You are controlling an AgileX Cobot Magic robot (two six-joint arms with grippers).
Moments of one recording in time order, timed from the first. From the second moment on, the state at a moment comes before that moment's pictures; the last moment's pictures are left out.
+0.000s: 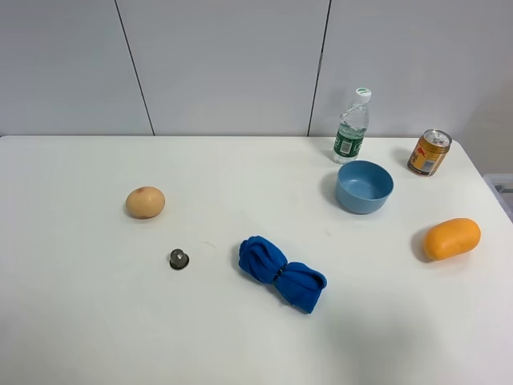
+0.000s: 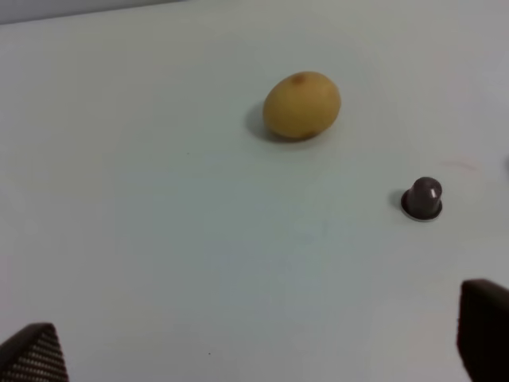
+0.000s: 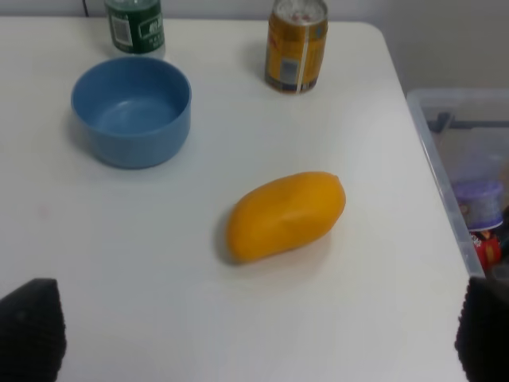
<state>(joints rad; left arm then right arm) 0.00 -0.01 -0.51 -0.07 1.05 0.09 -0.07 0.05 -0.53 0.00 1.02 -0.08</state>
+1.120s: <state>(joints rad) 0.00 -0.01 -0.51 -0.07 1.05 0.09 -0.07 0.00 -0.50 0.00 1.07 -0.06</state>
